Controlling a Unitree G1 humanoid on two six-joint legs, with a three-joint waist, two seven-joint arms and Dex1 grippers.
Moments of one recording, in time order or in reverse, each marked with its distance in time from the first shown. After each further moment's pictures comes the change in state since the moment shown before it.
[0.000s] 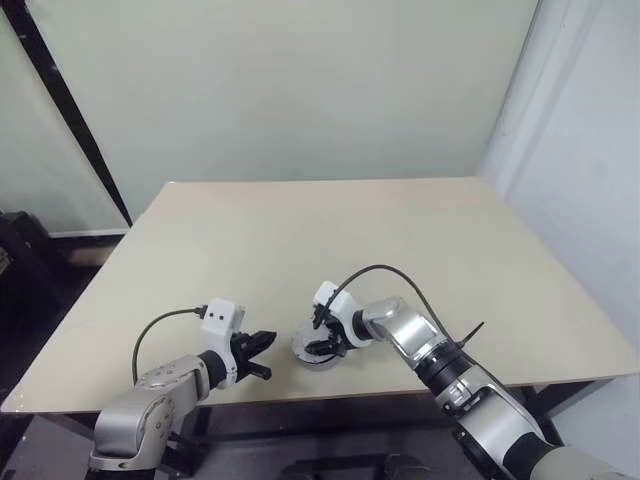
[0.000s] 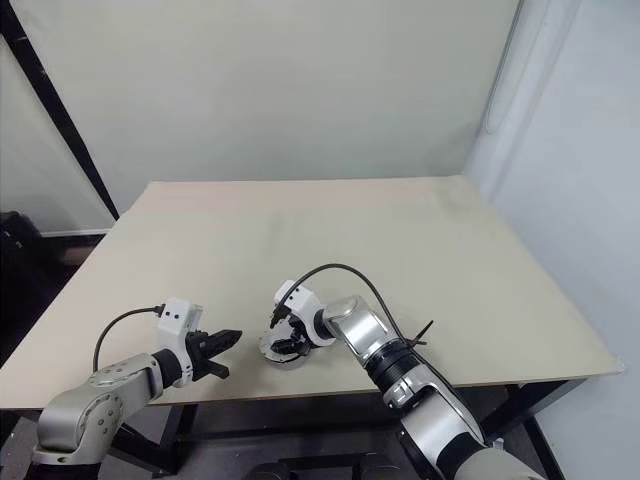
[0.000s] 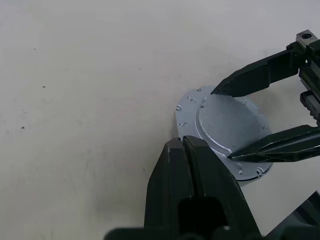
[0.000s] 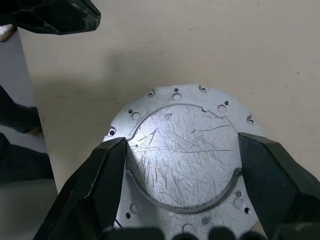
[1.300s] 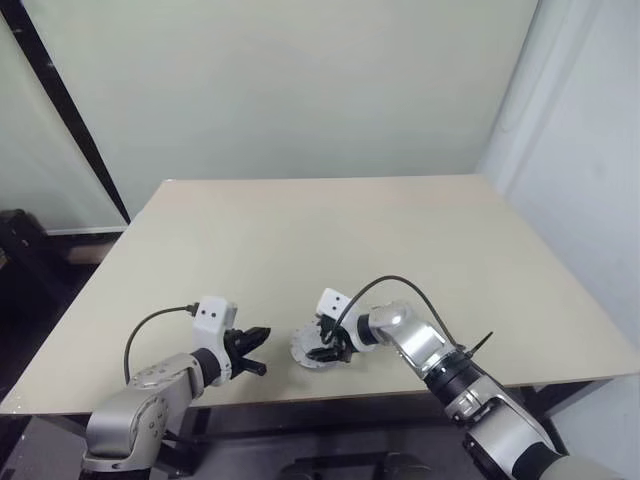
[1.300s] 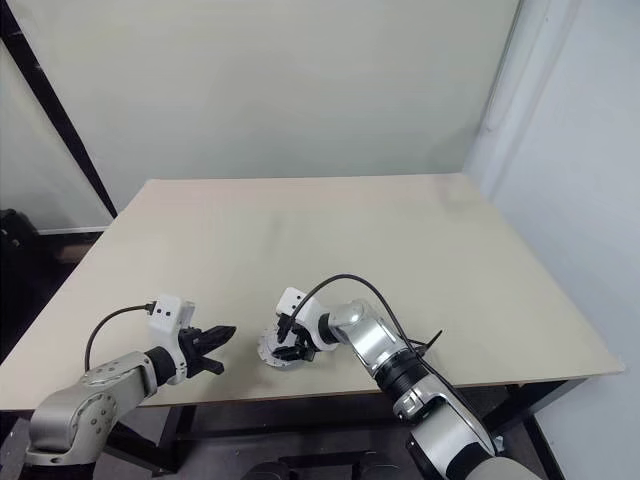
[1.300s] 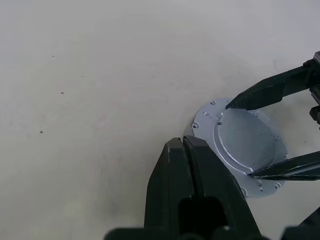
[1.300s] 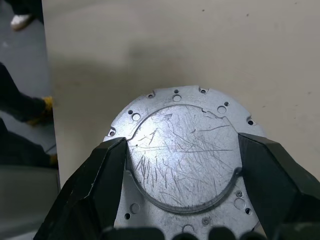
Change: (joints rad) left arm 0.001 0.004 0.032 -0.009 -0.014 -0.001 0.008; right arm 0.049 -0.045 0.031 -0.044 -0.047 -0.172 0.092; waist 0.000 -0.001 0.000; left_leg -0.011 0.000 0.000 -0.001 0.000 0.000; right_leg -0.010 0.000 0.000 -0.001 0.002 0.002
